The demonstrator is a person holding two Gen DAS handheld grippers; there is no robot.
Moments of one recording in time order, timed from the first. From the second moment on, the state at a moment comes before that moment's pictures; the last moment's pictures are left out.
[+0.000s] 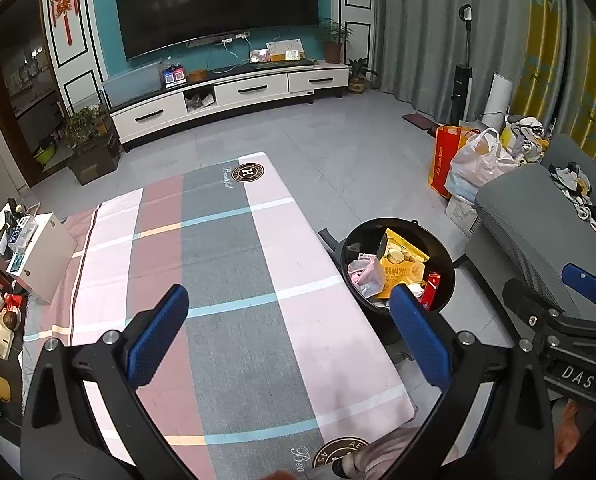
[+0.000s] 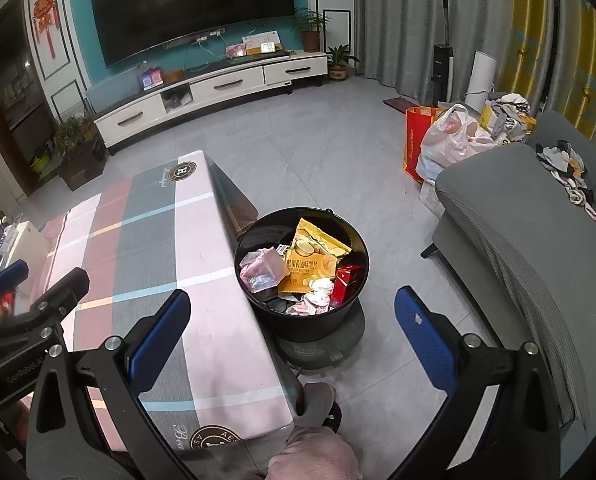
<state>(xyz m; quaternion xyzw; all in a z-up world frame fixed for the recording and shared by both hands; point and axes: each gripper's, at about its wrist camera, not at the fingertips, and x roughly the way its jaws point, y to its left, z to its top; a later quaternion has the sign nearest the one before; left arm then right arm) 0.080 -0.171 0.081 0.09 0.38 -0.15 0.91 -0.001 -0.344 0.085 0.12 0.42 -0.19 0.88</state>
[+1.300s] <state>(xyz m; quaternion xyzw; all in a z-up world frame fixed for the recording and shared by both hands) 0.081 -0.177 0.079 0.10 0.39 -0.15 0.90 -0.007 -0.348 0.088 0.12 0.42 -0.19 0.88</state>
